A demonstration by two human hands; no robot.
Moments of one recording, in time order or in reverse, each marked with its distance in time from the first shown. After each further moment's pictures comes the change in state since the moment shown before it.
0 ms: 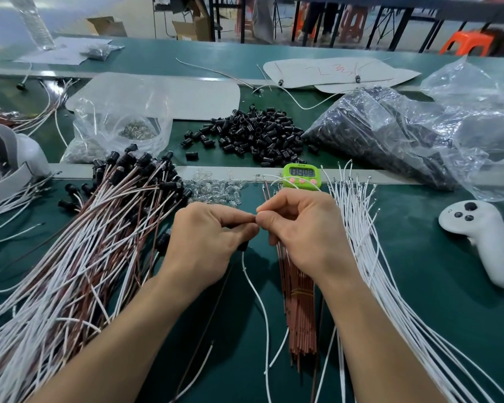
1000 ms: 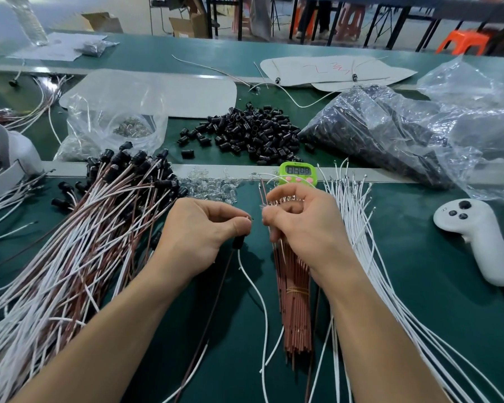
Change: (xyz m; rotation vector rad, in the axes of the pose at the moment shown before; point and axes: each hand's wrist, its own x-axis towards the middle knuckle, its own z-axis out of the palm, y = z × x) left_hand 0.009 -0.002 -0.003 -0.155 -0.060 -0.162; right_hand 0.004 0.012 -0.002 0.138 0.049 0.202
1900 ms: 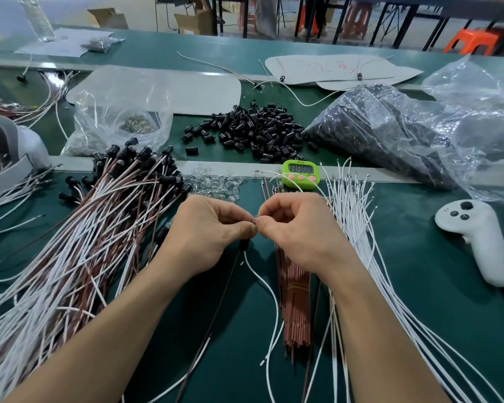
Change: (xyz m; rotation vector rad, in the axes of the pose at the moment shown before) left_hand -0.004 0.006 -0.001 0.139 -0.092 0.073; right_hand -0.005 -0.011 -0.003 -0.293 -0.182 -0.115
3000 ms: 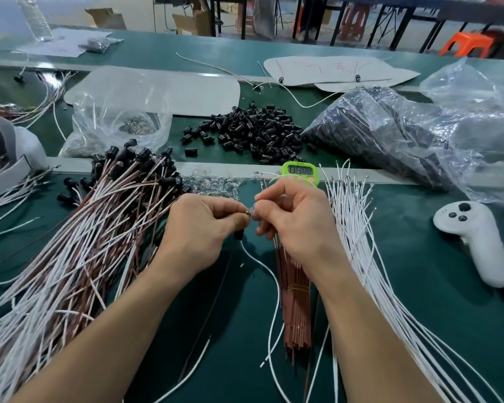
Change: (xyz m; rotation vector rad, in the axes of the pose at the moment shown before) left_hand 0.003 -0.002 0.002 0.055 0.163 0.037; right_hand 0.009 0.001 0.012 0.334 0.126 -0.012
